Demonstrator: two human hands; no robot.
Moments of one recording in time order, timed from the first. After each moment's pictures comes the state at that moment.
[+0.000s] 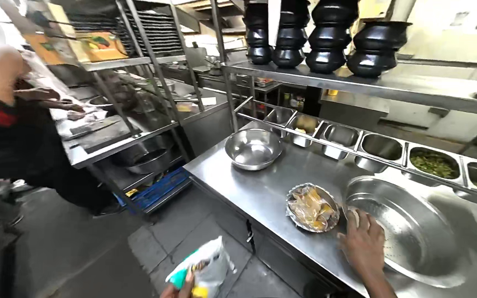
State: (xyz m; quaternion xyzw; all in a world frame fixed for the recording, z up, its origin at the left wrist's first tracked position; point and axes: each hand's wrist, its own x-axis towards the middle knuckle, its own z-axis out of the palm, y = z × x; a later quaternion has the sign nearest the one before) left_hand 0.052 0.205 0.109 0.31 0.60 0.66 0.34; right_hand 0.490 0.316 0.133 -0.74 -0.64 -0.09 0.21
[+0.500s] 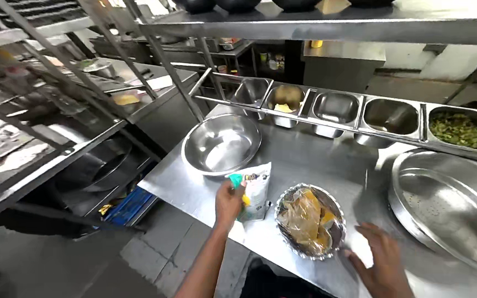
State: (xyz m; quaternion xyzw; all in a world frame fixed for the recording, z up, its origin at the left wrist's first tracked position) left_hand 0.181 0.540 0.140 0.54 0.62 0.42 0.38; right_hand 0.522 0.329 0.109 -0.68 -0.65 0.07 0.33
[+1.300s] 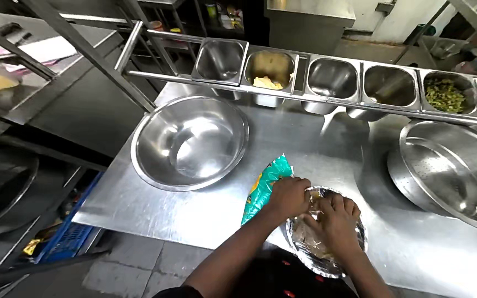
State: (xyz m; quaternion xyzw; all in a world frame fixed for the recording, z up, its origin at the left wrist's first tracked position) left_hand 0.286 0.586 0.131 0.90 0.31 -0.03 0.32; right_hand 0.398 0.439 0.099 -0.80 -0.56 -0.01 0.18
